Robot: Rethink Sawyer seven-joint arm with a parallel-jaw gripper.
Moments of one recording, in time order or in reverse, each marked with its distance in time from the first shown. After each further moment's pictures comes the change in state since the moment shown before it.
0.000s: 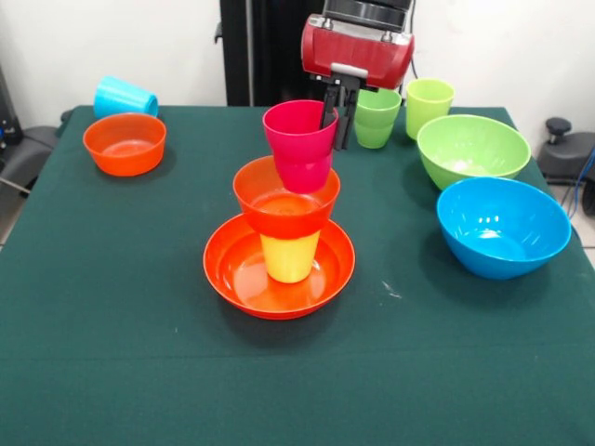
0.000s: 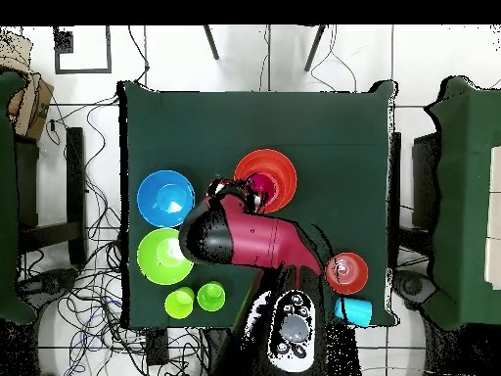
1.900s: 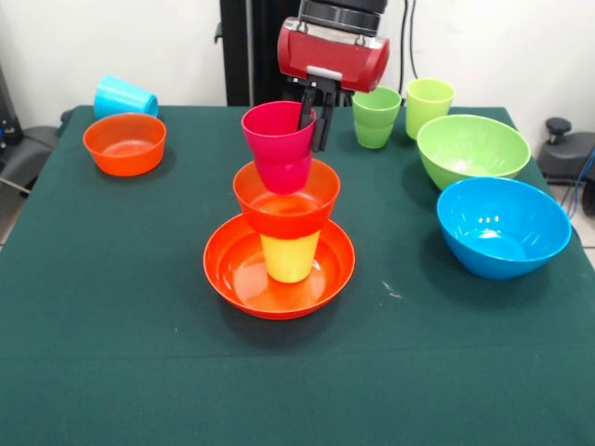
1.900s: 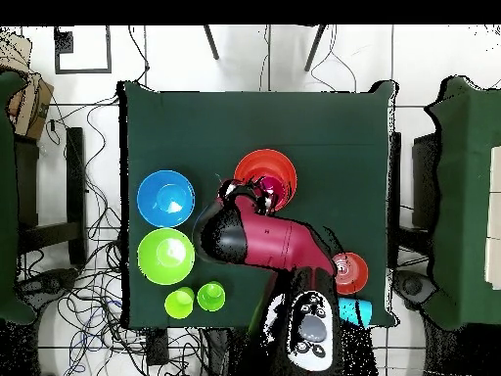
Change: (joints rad) arm -0.047 0.000 0.014 0.012 0.000 0.000 0.000
